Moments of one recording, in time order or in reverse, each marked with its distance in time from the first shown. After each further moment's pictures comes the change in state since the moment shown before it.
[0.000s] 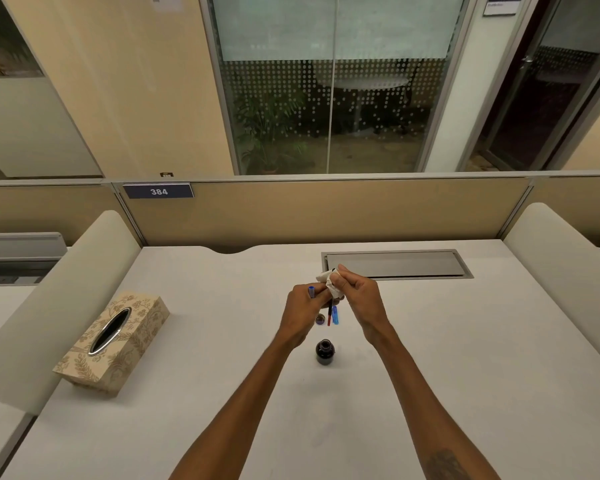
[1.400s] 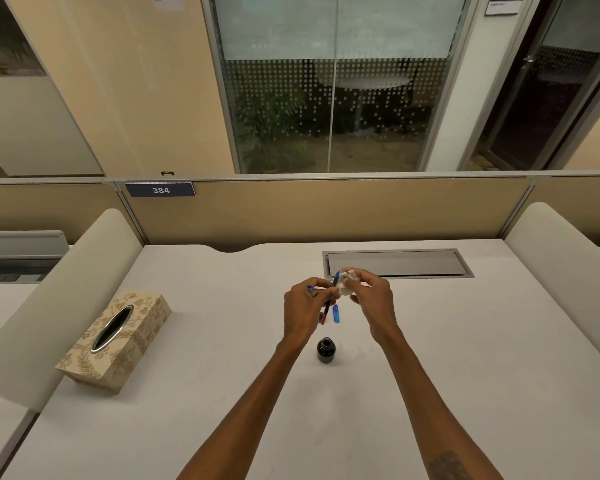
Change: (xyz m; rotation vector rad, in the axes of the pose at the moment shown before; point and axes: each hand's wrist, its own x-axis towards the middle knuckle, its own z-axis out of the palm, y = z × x) left_hand -0.004 0.000 0.007 0.092 0.210 -0.006; right_hand 0.004 0.013 -0.007 -0.056 0.287 0.158
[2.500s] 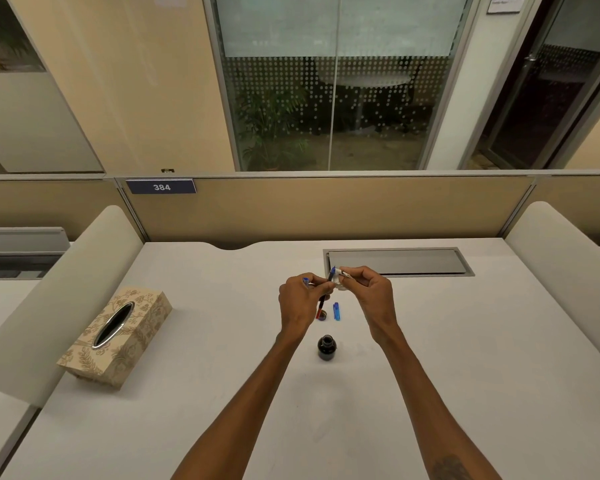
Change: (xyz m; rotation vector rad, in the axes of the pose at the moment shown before) left_hand 0.008 0.001 -0.007 0.111 0.084 0.027; right_hand -0.008 -0.003 0.000 0.078 -0.072 -0.168
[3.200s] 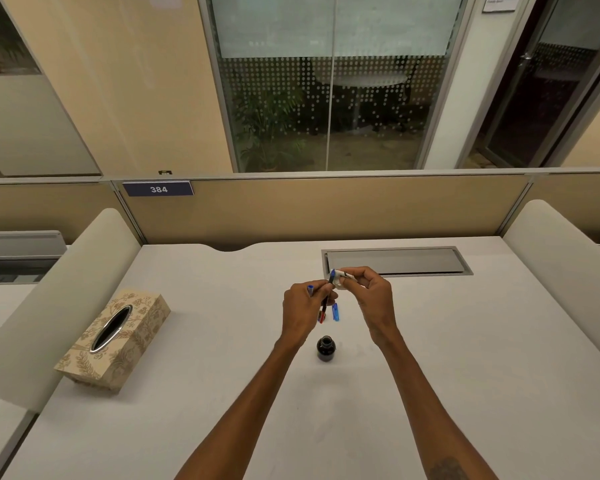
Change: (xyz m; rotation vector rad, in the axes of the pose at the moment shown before) left_hand -0.007 -0.004 0.004 -0.088 -0.116 -0.019; right_hand 0.000 0.004 -0.002 0.002 0.022 -0.010
